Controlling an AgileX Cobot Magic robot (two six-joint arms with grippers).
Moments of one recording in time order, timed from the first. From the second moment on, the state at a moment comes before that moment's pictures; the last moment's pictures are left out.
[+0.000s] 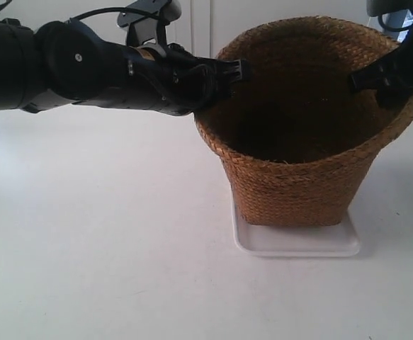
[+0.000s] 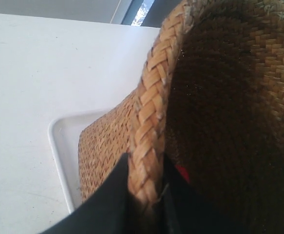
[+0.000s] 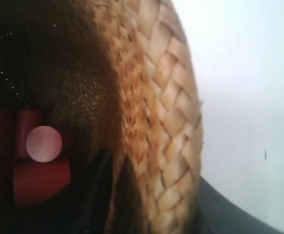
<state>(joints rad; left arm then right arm) -0.61 1.63 -1.24 -0.51 0.12 -0.01 0.02 1.50 -1.31 -0.20 0.88 0.06</state>
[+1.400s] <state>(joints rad) -0.61 1.66 -1.25 -0.51 0.13 0.04 0.02 1.51 -1.26 -0.24 0.85 0.09</state>
